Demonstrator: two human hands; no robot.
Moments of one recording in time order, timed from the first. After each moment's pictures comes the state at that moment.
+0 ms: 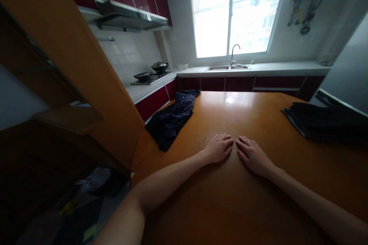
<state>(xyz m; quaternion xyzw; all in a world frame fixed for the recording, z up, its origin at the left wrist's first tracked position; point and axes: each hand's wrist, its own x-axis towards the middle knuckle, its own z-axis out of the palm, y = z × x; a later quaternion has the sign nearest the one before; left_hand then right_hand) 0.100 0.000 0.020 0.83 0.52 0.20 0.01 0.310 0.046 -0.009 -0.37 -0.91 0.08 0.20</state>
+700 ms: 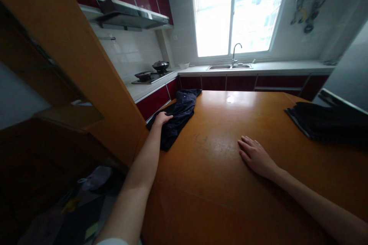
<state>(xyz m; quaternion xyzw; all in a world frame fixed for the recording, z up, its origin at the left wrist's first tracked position) -0.180 0.028 0.090 0.38 0.90 0.21 0.00 0.311 0.047 -0.013 -0.37 -0.90 0.08 0.21</state>
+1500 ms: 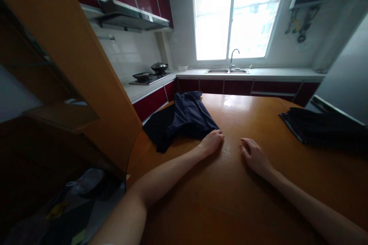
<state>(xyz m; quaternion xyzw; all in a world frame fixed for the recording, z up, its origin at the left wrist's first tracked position) 0.076 0.042 0.026 0.82 0.54 0.16 -0.04 0.310 0.055 -0.002 -0.41 -0.83 0.16 0.34</state>
